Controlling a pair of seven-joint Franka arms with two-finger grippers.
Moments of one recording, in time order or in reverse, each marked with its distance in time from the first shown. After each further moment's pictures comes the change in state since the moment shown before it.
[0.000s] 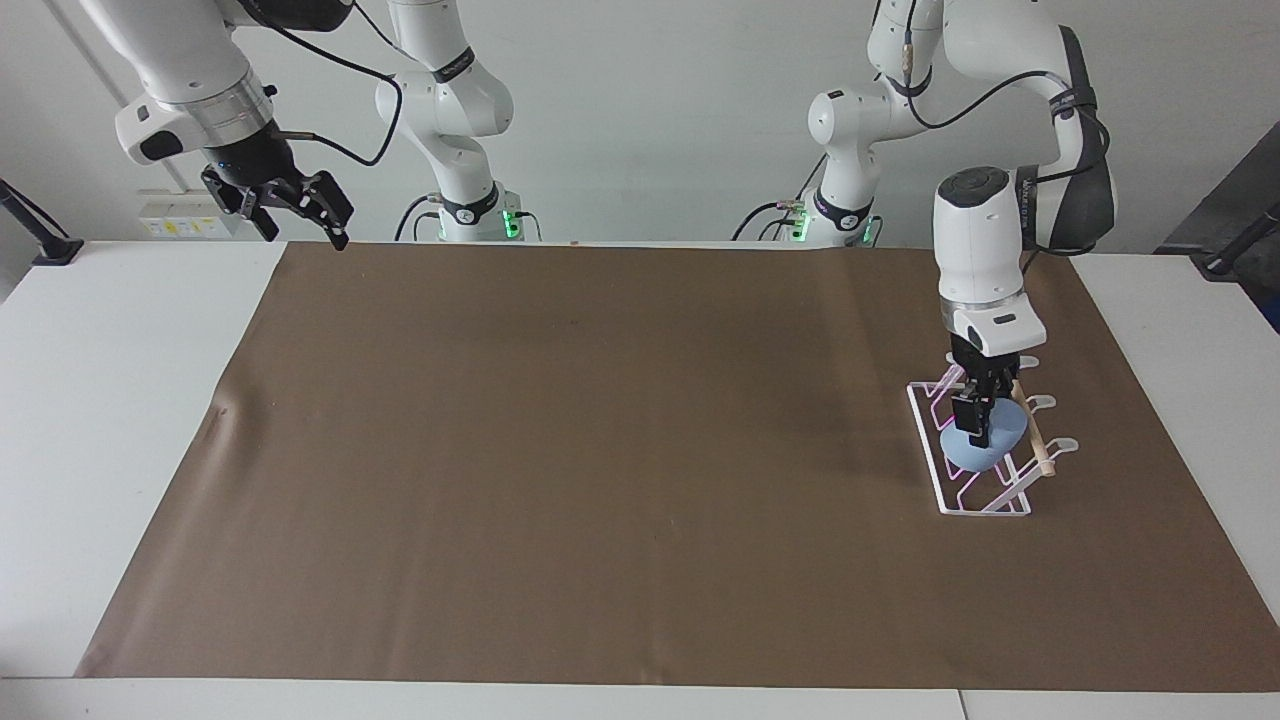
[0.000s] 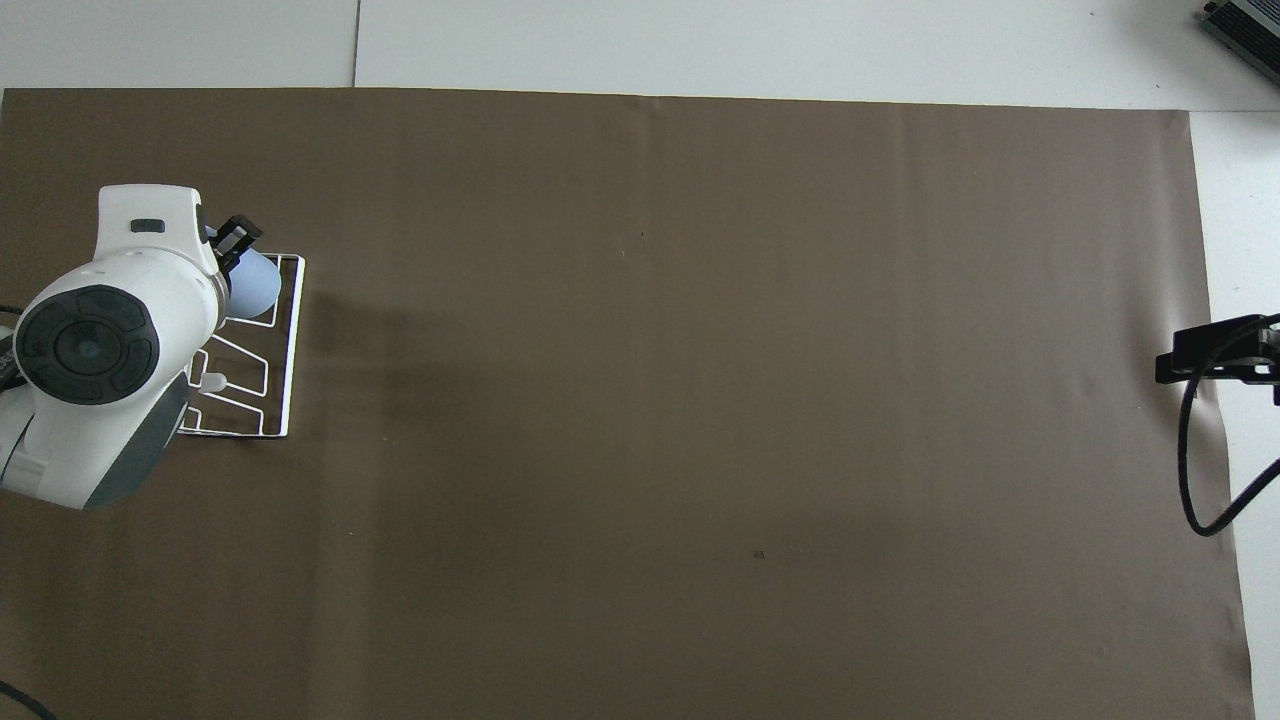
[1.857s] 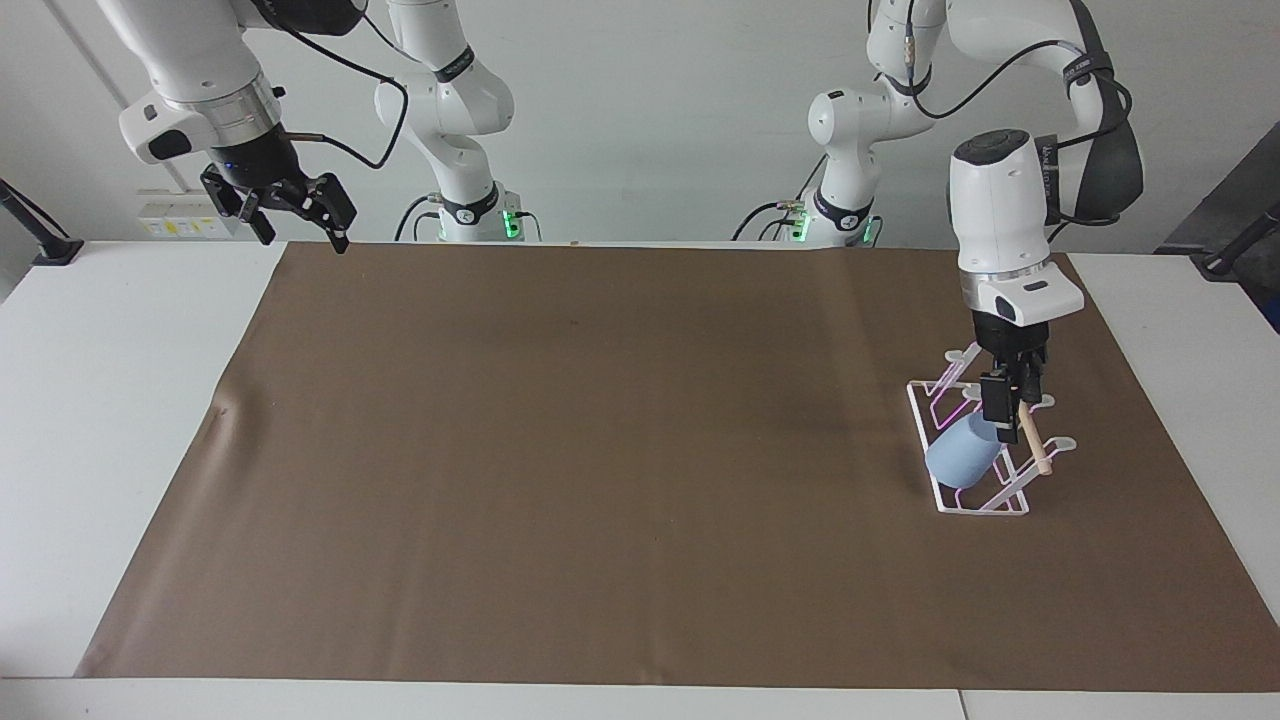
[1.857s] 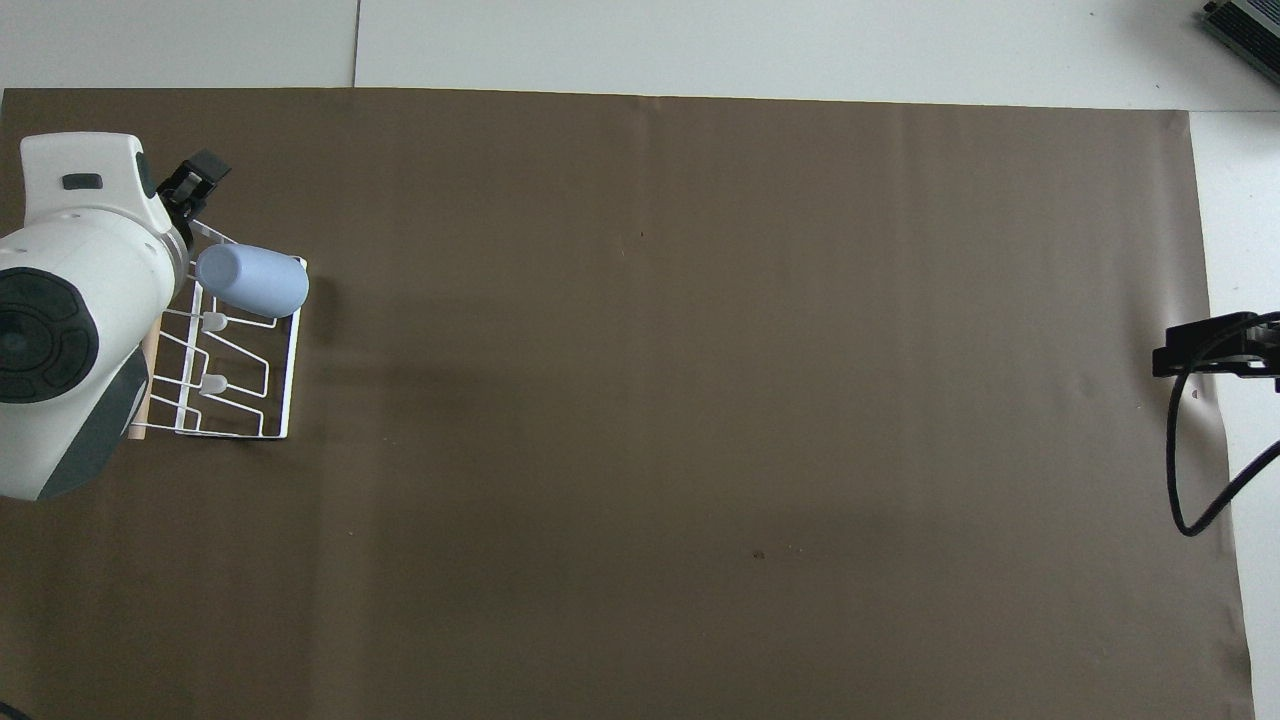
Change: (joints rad) left arm 0.002 -0.023 -0.004 0.113 0.002 0.017 -0.037; right arm 0.084 0.000 -0.061 0.000 -0.048 0.027 -0.021
